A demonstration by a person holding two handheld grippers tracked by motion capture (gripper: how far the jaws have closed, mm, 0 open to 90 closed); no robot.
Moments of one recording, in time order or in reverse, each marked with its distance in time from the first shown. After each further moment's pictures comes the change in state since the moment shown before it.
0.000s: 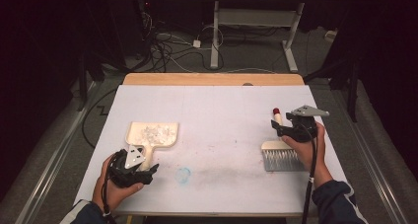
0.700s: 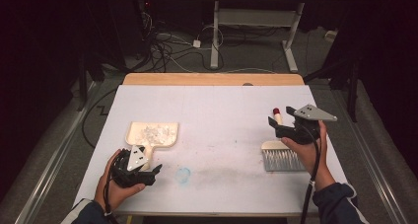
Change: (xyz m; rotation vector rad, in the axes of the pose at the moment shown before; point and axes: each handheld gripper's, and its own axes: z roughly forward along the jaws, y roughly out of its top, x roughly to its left) left arm -0.004 0.001 0.003 -0.034 -0.001 0.035; right arm 0.022 0.016 -0.029 -0.164 0.036 -0.065
